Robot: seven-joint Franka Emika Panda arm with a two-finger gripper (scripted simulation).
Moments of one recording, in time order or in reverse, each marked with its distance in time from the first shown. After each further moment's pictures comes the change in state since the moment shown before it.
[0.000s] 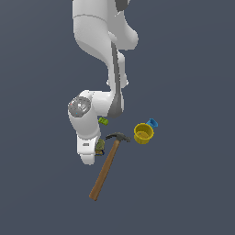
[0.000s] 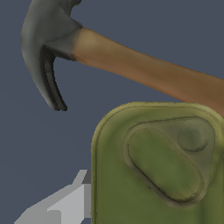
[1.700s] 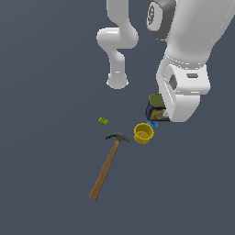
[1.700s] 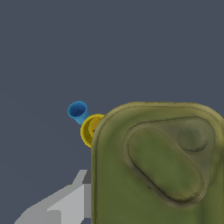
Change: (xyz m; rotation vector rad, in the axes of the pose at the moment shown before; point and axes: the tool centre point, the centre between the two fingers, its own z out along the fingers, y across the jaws) arm 0.262 -0.025 -0.265 -0.001 -0.003 -0.003
